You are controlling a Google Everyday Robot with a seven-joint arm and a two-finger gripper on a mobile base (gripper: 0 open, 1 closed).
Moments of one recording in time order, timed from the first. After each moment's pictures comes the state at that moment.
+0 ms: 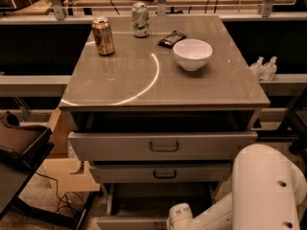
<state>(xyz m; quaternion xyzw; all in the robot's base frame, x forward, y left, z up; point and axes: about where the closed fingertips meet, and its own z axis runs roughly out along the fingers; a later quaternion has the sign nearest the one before) 0.399 -0.093 0.184 -0.76 0.64 -0.05 0.08</state>
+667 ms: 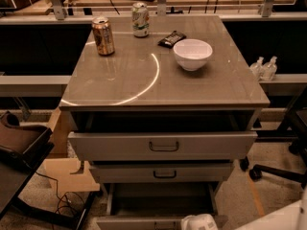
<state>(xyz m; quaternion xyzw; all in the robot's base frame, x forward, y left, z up) 0.387 -0.132 0.286 -0.76 0.62 -0.11 0.15</state>
